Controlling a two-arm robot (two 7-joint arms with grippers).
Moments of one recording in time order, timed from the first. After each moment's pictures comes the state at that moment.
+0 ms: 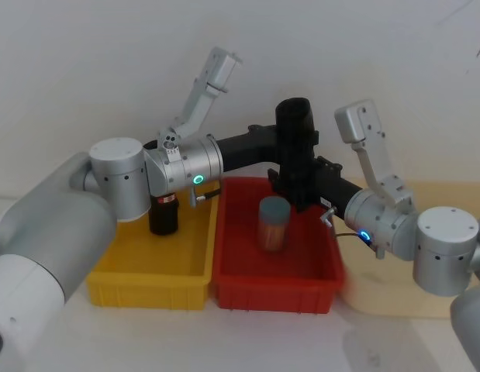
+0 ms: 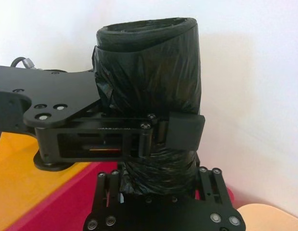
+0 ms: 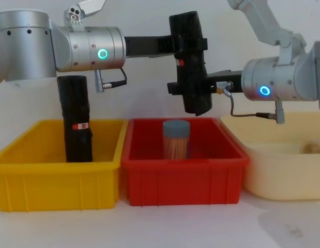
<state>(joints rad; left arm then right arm) -1.00 0.11 0.55 -0.76 -0.61 0.10 -0.78 0.74 0.13 -0.46 -1.06 0.21 0.18 0.40</state>
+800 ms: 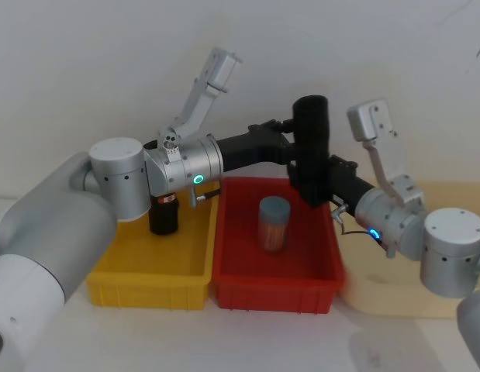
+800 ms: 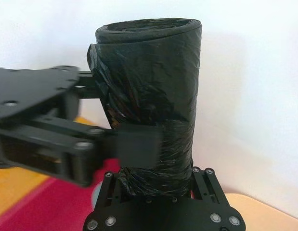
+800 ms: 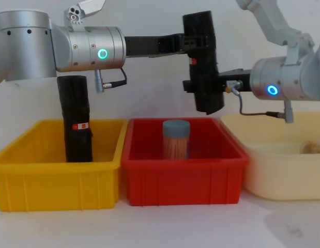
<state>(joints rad) -1.00 0.11 0.55 -0.76 -0.61 0.10 -0.78 0.73 0.14 -0.44 -1.07 0.19 0.19 0.34</state>
